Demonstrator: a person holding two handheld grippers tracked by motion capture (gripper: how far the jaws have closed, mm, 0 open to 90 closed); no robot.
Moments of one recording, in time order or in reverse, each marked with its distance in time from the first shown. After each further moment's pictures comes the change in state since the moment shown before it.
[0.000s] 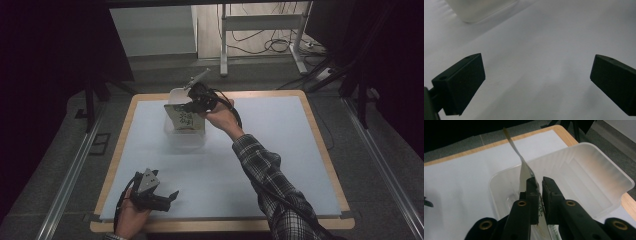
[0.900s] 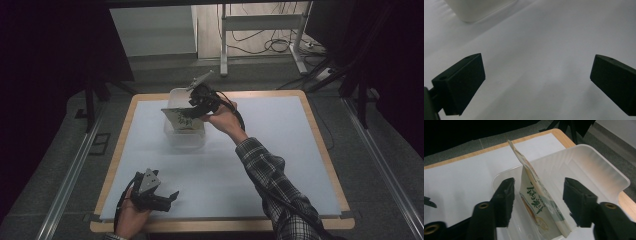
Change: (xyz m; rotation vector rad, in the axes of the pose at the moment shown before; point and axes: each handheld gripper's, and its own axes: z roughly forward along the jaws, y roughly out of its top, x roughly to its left) left arm -0.001 0.001 0.001 0.009 0.003 0.011; right arm 0.005 -0.005 -0.010 -0.033 -0.014 0.015
